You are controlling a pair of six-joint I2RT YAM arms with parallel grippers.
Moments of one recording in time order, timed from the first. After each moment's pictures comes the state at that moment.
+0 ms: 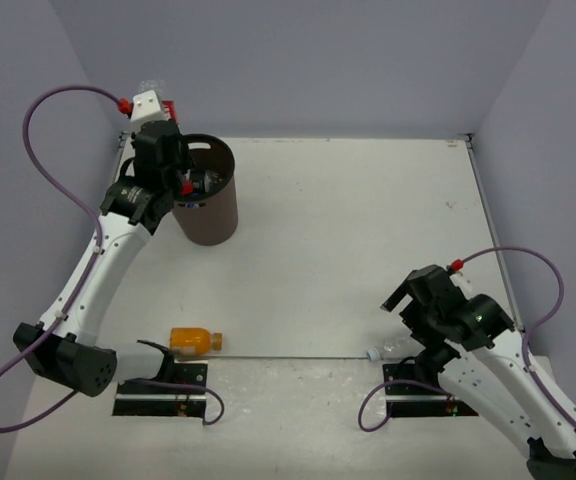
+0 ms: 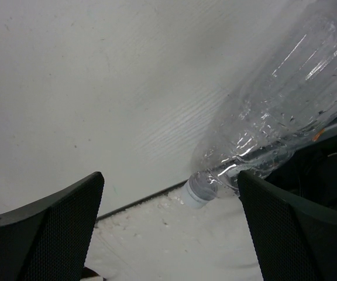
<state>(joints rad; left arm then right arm) -0.33 1.30 1.44 -0.51 -0.57 -0.39 0.57 0.60 0.70 -1.25 0.20 1.29</state>
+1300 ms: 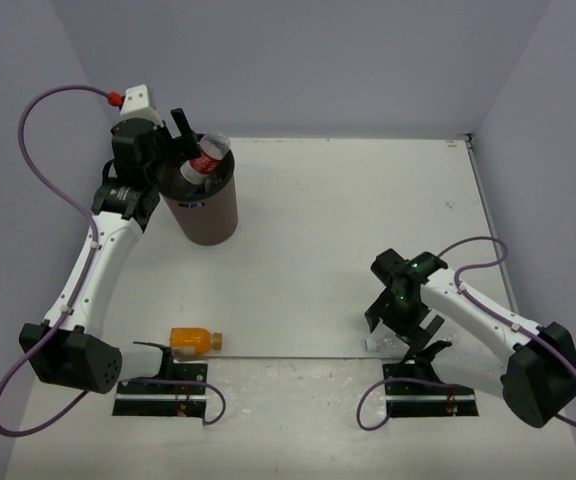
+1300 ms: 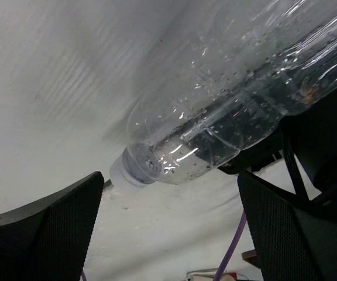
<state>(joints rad) -0.16 1.32 1.36 -0.30 -0.21 -0.30 0.57 1.11 0.70 -1.28 0.02 1.35</state>
